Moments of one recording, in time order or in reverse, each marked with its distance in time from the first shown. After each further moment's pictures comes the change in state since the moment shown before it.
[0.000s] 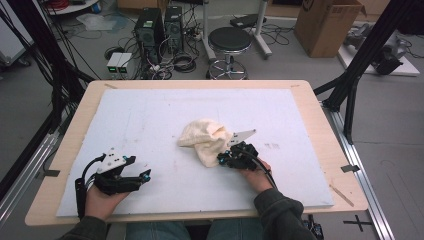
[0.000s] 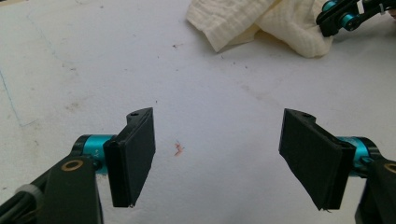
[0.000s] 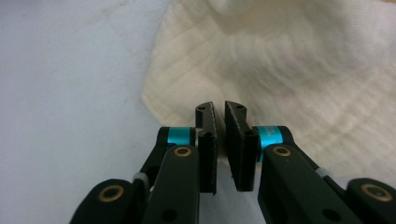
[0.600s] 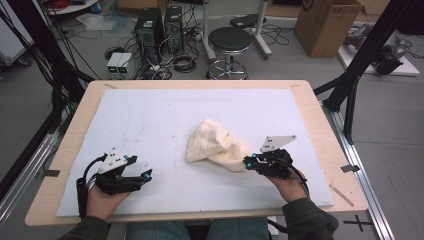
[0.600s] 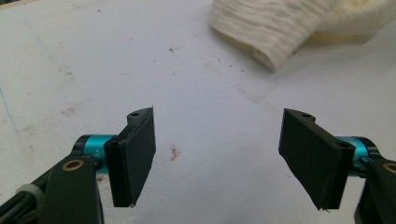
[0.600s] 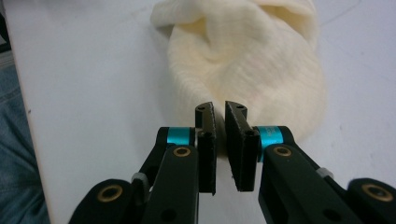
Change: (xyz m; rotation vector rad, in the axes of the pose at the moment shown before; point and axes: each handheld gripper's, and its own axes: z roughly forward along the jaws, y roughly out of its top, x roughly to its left) left arm -0.003 0.002 0.002 -0.006 -0.007 0.007; right arm 0.008 -0.030 -0.096 -0.053 -0.049 0.007
